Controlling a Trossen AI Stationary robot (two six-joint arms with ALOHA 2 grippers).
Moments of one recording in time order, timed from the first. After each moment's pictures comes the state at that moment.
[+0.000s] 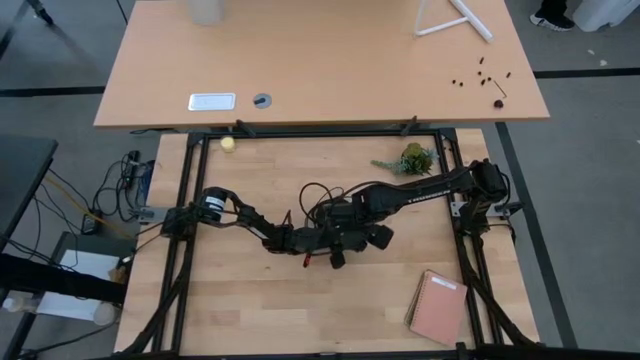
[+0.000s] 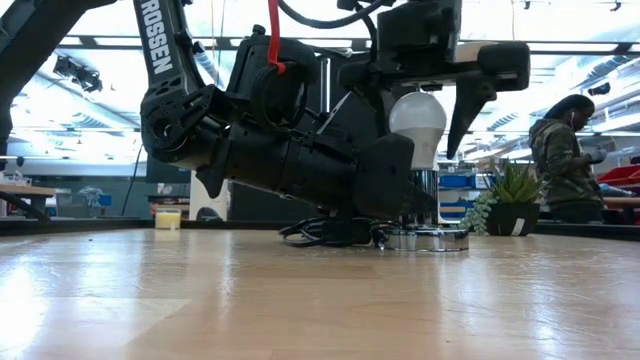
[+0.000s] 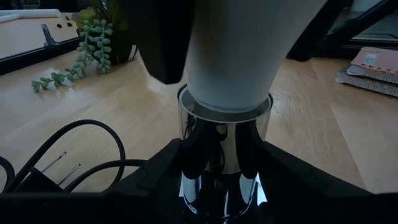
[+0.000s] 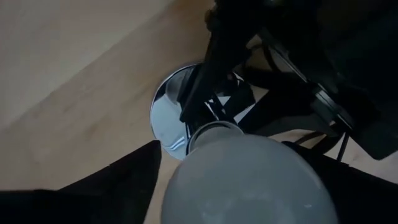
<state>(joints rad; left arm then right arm) -0.16 2.25 1.00 1.03 -0.46 -0.12 0.11 1.84 1.50 -1.08 0.06 -0.87</state>
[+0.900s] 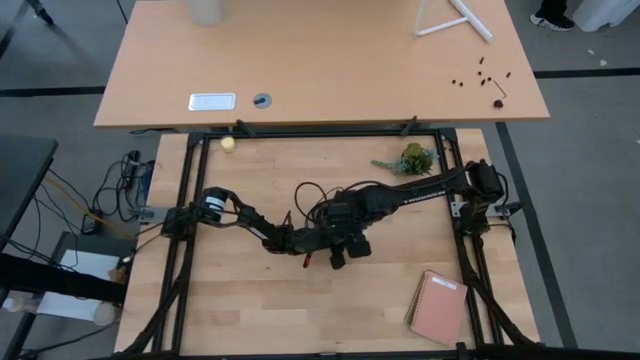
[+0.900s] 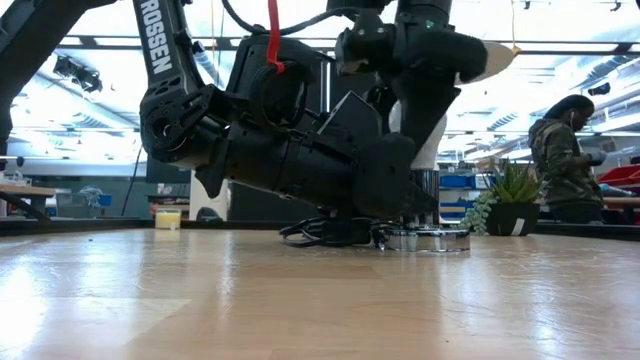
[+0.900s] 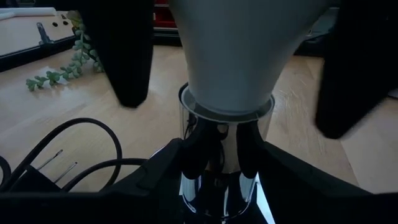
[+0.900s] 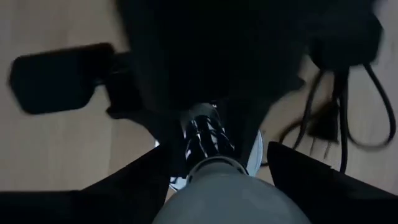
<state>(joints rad) -0.16 2.25 1.00 1.03 -0.45 -0.12 0.10 1.88 1.49 -0.98 0.05 -0.04</state>
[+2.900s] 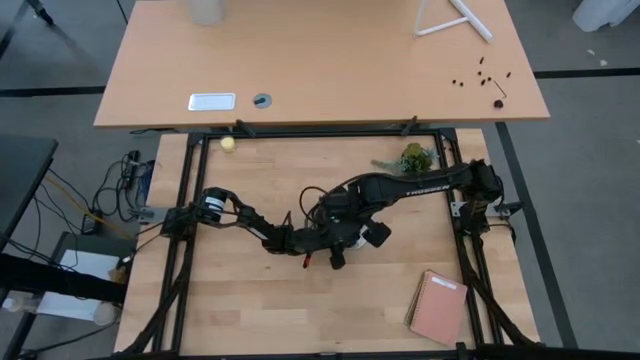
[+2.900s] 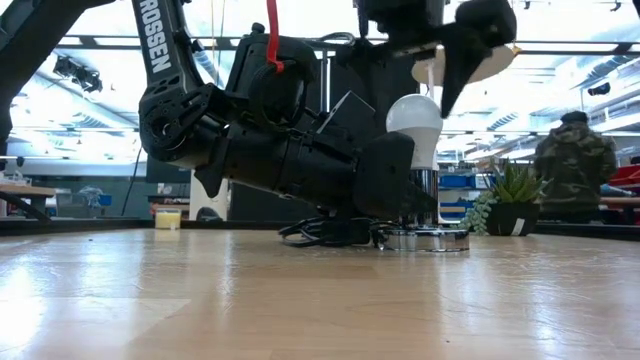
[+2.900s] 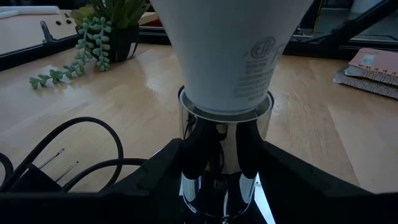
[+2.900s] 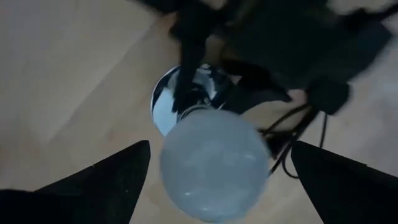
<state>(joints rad) -0.16 2.25 1.00 1.03 -0.46 -0.13 0.09 1.88 1.72 -1.28 0.03 -0.70</state>
